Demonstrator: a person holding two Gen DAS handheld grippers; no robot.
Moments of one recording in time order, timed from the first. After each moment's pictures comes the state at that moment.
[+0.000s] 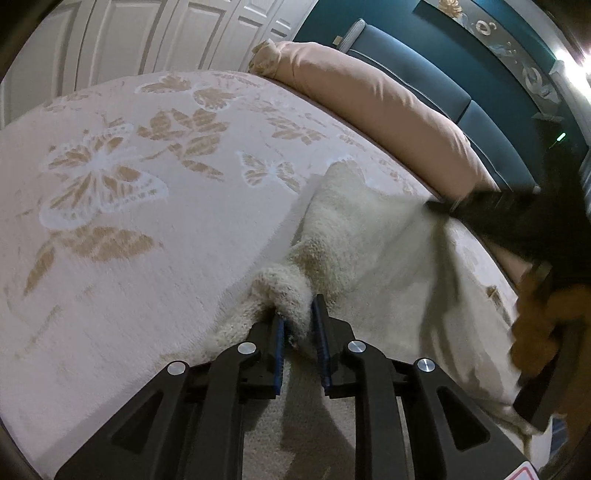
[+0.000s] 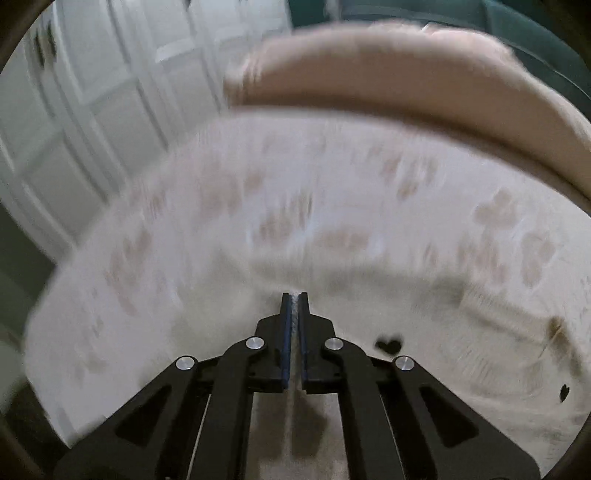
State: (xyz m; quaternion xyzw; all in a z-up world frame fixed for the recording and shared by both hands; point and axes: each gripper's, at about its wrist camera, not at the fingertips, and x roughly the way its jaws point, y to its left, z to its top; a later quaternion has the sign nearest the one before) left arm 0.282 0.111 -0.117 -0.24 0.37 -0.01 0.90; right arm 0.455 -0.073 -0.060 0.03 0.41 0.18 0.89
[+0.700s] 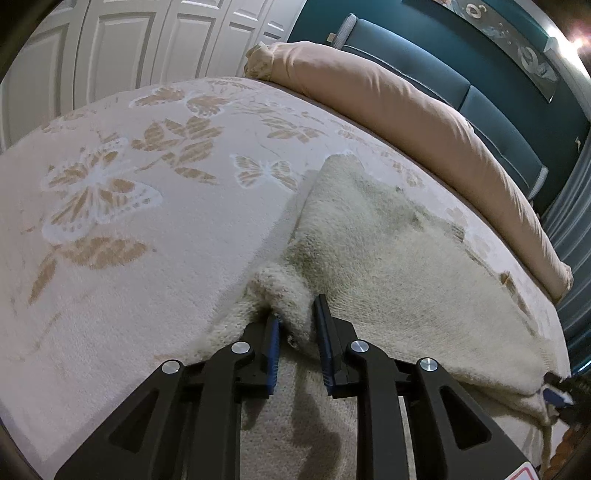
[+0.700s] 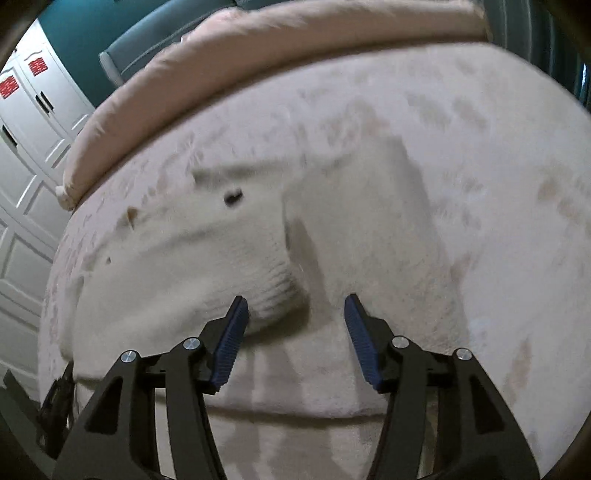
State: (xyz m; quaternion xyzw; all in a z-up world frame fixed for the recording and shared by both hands) left arm 0.285 0.100 -0.114 -0.19 0.38 0.01 0.90; right arm 0.278 -0.343 -0.113 0.24 0.44 -0.09 0.86
